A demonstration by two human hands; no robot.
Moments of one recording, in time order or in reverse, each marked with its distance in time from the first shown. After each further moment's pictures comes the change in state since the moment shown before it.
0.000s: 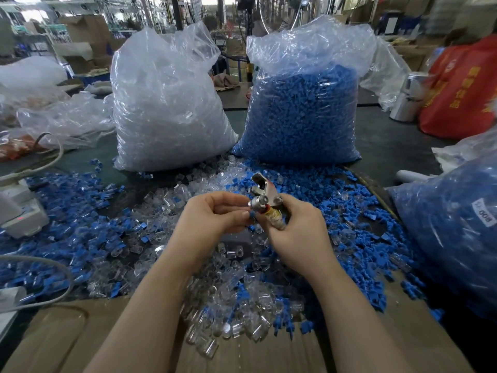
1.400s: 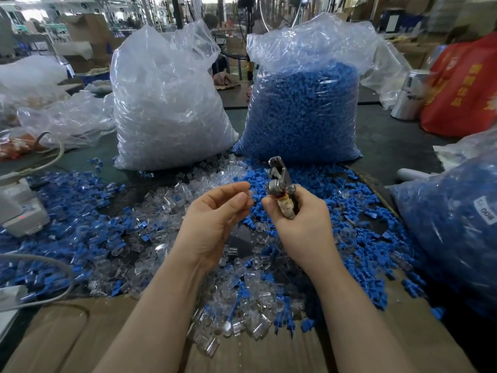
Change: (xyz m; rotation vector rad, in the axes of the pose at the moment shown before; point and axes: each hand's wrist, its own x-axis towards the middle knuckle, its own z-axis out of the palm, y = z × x) left_hand -0.003 0.000 0.012 -0.484 0.037 -0.033; right_hand 0.001 -0.001 0.002 0.309 0.115 0.053
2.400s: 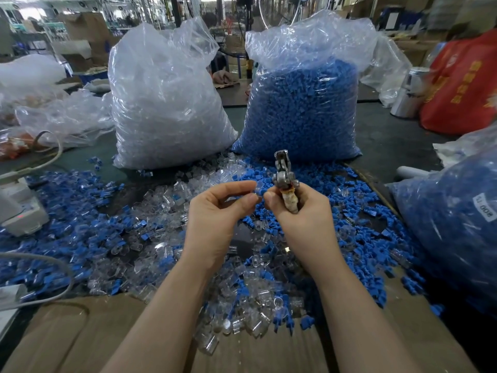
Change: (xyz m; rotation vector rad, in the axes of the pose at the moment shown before) left_hand -0.006 -0.004 0.011 0.236 0.042 0.222; right_hand -0.001 -0.015 -0.001 0.218 -0.003 0.066
